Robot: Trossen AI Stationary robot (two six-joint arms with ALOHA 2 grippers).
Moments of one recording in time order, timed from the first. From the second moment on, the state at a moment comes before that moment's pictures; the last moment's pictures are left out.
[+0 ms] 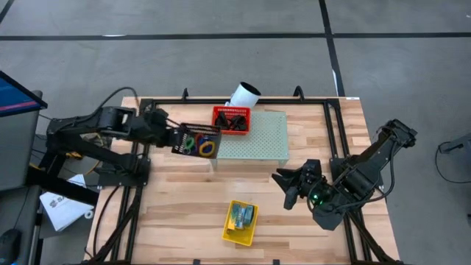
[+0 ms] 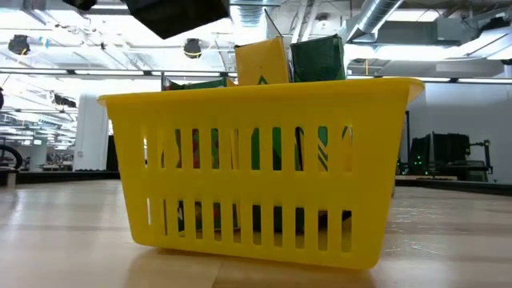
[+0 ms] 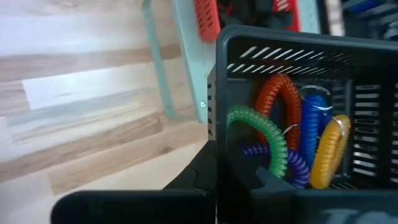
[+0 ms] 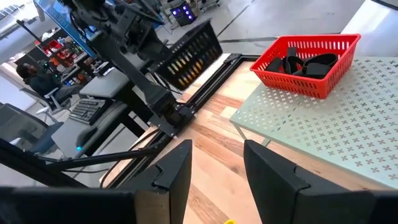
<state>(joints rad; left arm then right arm) -0.03 1.07 1.35 -1.22 -0.27 -1.35 0.74 1.43 1.43 -0.79 1.15 1.32</state>
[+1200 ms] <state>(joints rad) -0.03 1.41 1.30 -1.02 -0.28 -1.50 0.77 1.39 1.43 -0.83 1.04 1.22</state>
